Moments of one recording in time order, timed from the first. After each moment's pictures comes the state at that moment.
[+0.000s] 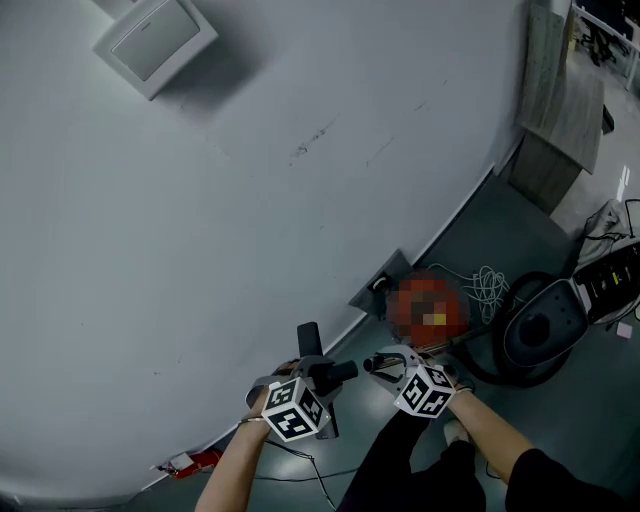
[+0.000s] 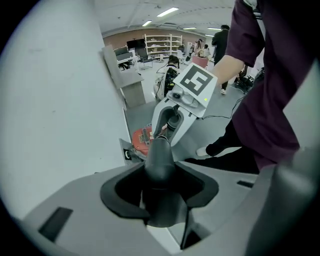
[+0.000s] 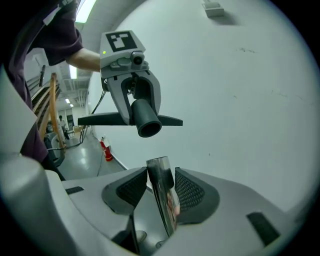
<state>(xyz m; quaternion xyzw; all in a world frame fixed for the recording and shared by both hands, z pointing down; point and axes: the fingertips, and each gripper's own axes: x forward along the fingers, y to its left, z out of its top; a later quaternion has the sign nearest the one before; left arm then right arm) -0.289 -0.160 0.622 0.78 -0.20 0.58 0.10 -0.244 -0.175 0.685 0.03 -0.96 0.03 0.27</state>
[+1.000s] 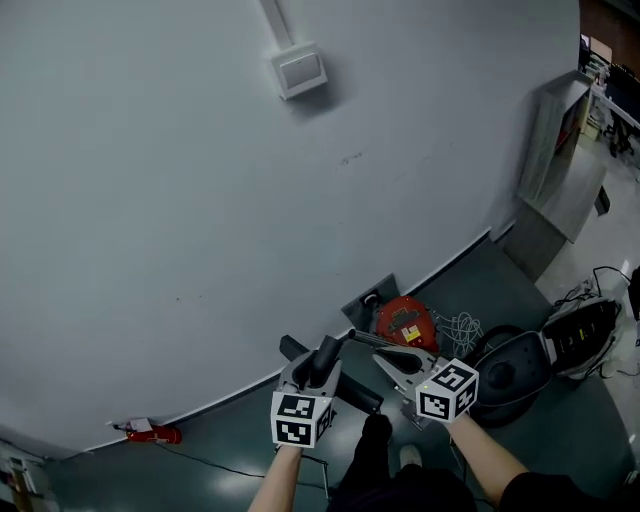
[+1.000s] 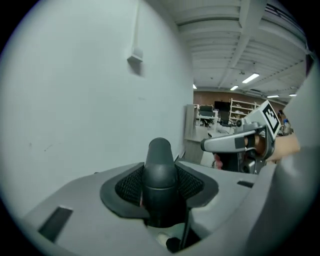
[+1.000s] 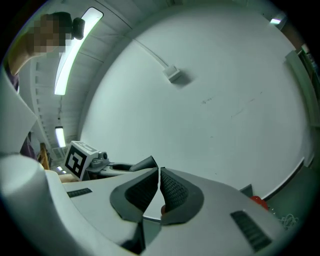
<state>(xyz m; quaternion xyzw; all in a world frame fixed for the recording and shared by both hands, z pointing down) -0.229 -0.088 0.480 0.71 -0.65 0.22 0.18 -0.142 -0.116 0.463 0.10 -0.96 0.26 0.02</state>
